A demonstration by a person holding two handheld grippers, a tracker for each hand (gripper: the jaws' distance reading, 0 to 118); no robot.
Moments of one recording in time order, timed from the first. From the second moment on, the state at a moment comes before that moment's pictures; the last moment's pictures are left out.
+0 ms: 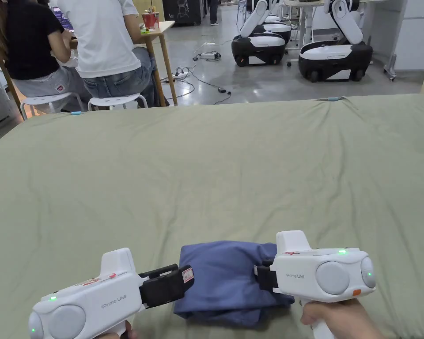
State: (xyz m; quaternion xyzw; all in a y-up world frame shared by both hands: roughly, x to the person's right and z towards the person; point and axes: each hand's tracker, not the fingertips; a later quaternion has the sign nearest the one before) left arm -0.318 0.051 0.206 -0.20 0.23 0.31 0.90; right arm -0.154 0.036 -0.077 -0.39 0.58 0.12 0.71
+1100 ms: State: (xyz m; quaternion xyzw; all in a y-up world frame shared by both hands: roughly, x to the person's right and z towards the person) left arm -0.413 0.050 0.215 -0.21 0.14 0.35 0.90; right arm -0.203 0.067 -0.014 -0.31 0.58 0.15 0.74
